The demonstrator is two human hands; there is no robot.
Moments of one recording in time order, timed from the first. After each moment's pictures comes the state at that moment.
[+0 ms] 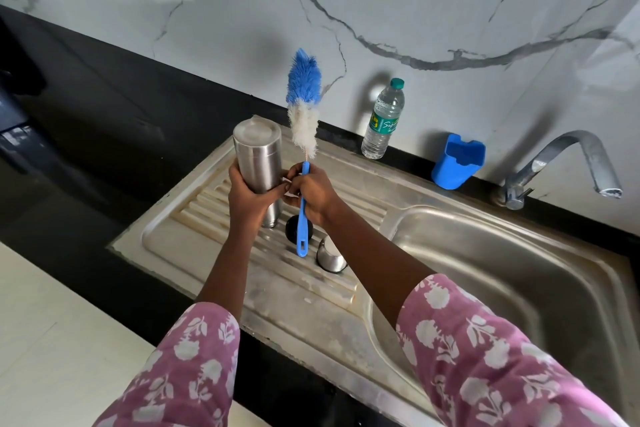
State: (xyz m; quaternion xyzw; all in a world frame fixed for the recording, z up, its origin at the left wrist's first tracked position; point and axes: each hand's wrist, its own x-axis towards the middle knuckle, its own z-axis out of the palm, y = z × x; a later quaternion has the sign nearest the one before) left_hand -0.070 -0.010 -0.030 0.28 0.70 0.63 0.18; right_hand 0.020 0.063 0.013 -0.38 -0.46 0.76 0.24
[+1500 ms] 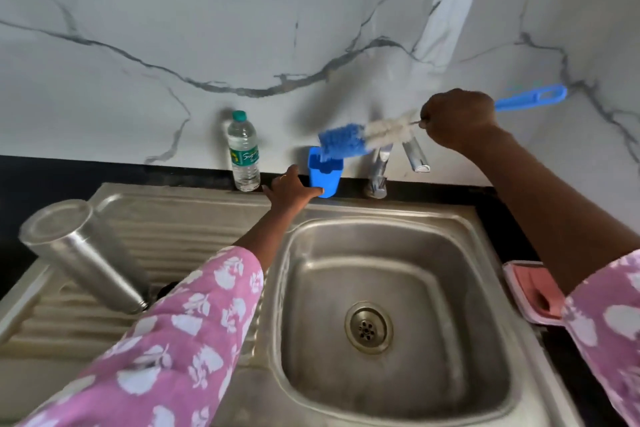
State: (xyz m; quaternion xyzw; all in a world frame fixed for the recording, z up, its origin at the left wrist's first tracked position) left_hand 0.133 0.203 -0.005 0.55 0.75 0.26 0.25; right_hand 0.369 0.198 0.178 -0.65 -0.74 -0.20 0.00
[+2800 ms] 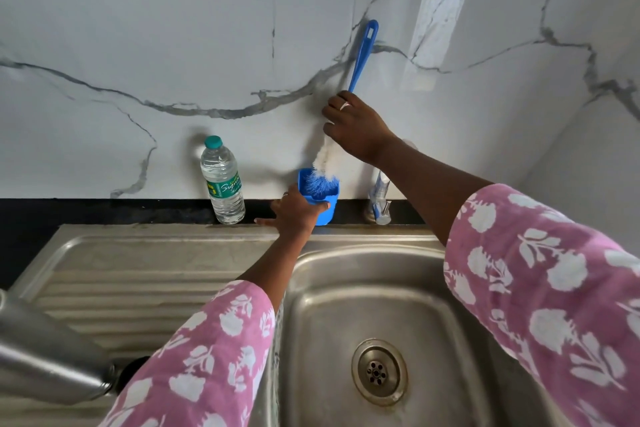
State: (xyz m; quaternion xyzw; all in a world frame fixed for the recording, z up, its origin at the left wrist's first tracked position) left_hand 0.157 0.275 -0.038 0.50 0.76 0.32 0.26; right_hand 0.291 0.328 0.096 -0.28 -0.86 -0.43 -0.01
